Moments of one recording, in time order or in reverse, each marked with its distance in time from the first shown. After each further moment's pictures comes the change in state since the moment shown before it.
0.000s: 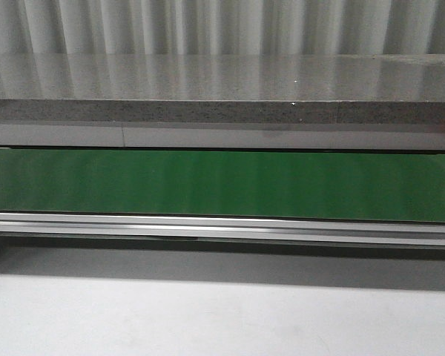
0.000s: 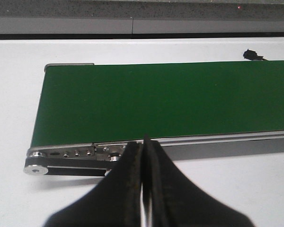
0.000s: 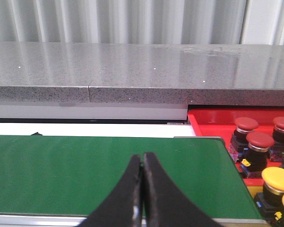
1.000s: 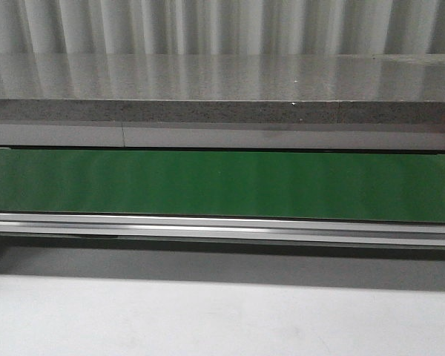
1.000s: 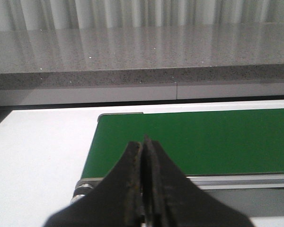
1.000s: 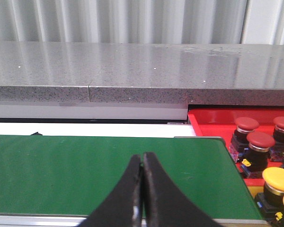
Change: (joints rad) left arm 0.025 -0.432 0.530 0.192 -0.548 -0.091; right arm 0.000 0.000 0.000 0.000 0.000 0.000
